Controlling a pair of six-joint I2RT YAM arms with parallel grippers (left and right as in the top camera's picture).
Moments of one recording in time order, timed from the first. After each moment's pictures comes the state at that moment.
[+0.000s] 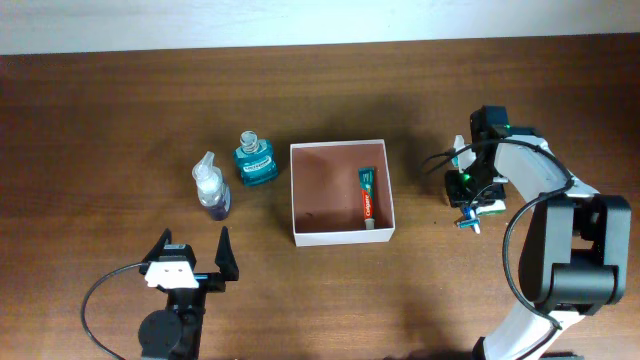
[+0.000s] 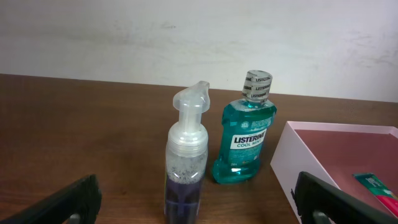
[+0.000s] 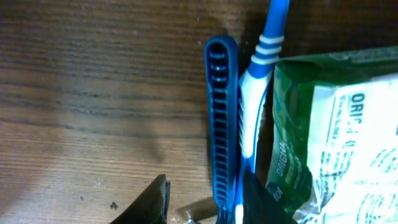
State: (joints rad) left arm -0.13 0.01 0.01 -0.07 -0.09 -0.12; right arm -0.09 1.93 1.26 -0.91 -0.03 -0.11
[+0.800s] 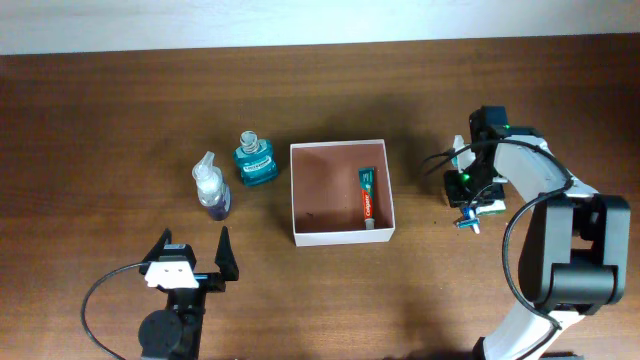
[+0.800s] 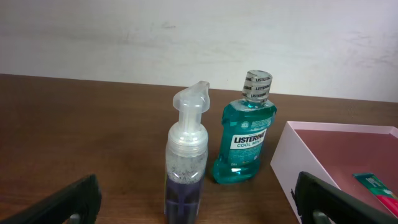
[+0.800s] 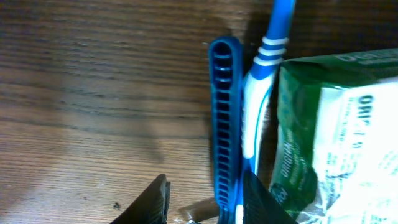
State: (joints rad) left arm -0.13 0.01 0.01 -0.07 -0.09 -0.12; right arm -0.08 1.93 1.26 -0.90 -0.04 -0.11
